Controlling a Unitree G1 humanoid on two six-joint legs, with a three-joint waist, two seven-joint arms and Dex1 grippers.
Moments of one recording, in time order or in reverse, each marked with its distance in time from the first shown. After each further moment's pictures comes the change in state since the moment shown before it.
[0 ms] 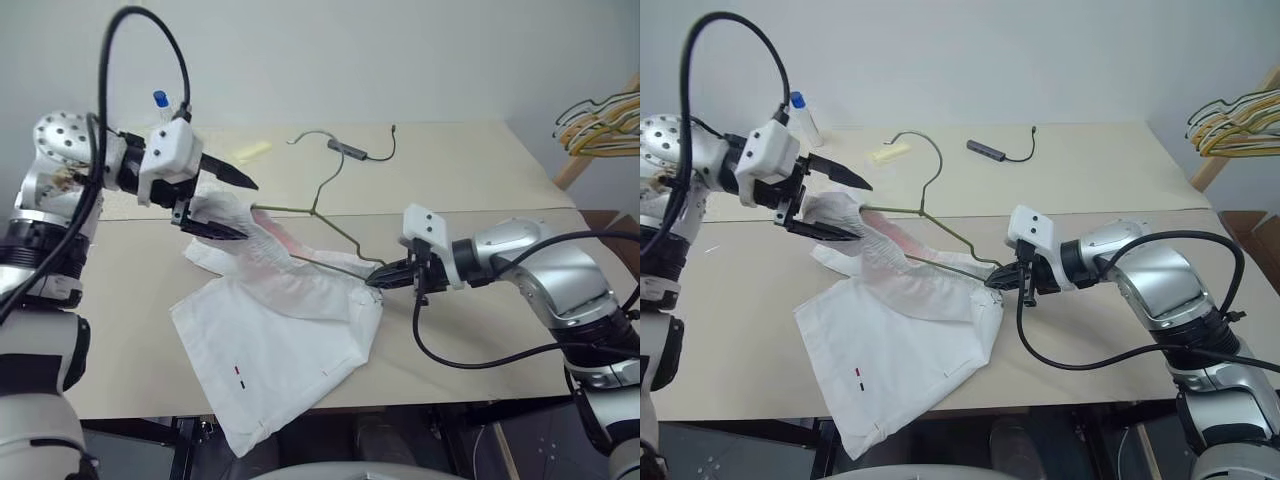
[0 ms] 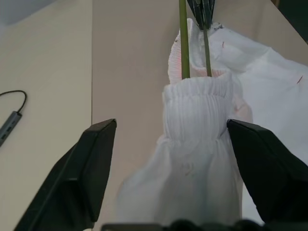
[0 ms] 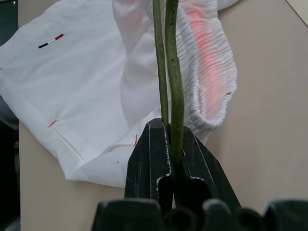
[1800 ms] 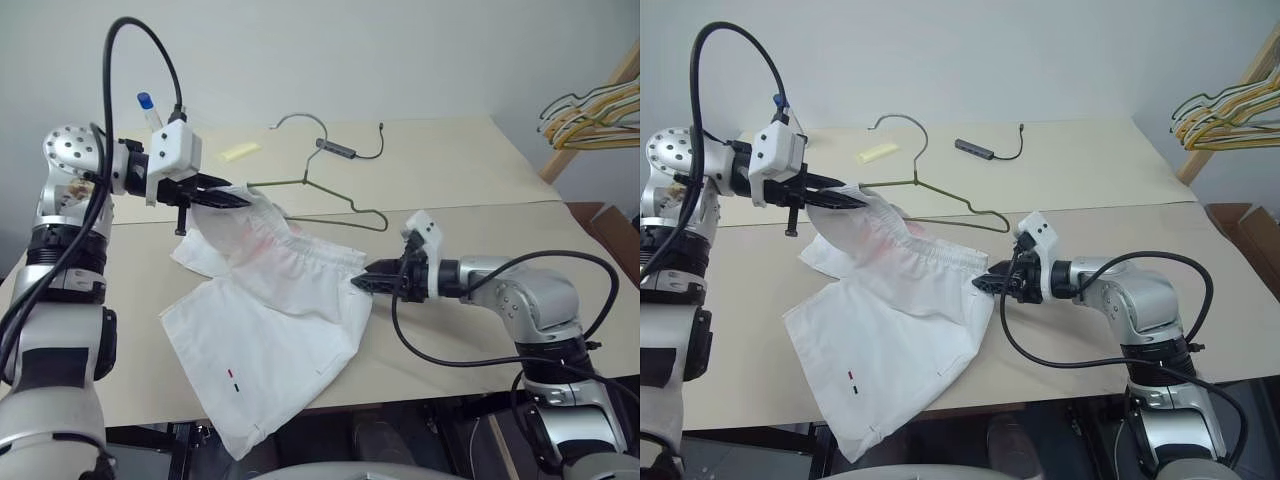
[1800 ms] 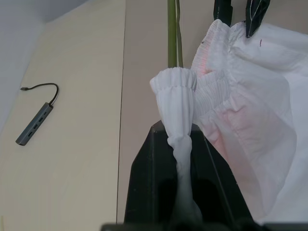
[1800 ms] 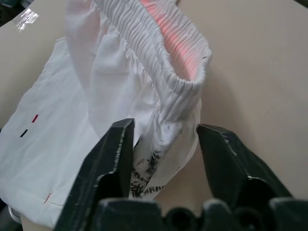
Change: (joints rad) left arm -0.004 -0.132 0.232 0.174 0.220 -0.104 0.027; right arm 0.120 0.266 -0.228 0.075 0.128 0.269 -0.298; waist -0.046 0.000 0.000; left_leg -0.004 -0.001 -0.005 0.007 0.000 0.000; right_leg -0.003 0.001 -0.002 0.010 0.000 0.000
